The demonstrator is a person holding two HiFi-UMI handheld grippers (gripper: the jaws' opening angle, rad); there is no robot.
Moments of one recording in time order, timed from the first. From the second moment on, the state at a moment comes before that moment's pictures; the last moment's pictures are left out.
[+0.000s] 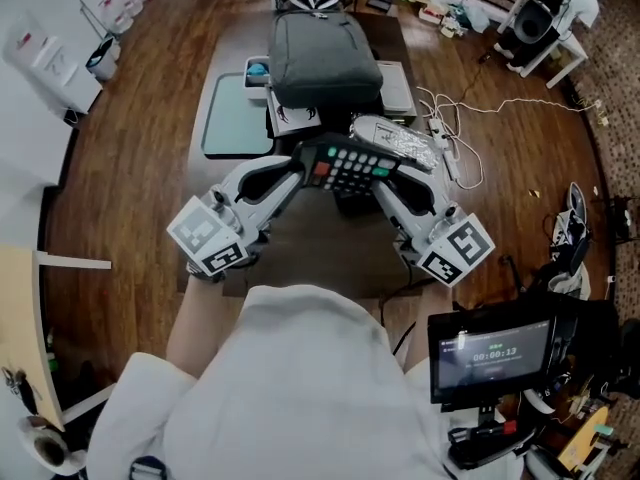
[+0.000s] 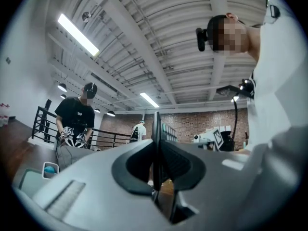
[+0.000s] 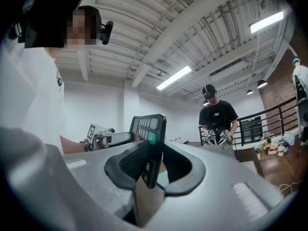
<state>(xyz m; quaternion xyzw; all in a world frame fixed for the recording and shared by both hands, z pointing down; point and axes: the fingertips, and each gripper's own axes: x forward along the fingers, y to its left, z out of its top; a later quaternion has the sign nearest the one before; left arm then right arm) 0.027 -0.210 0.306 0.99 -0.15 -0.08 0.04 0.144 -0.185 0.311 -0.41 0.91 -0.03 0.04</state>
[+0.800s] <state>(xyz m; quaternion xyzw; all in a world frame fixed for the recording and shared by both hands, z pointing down) 0.009 -0.201 0.302 0.99 -0.14 -0.07 0.06 0.123 -0.176 0.307 -0.42 0.91 -0.04 0.05</state>
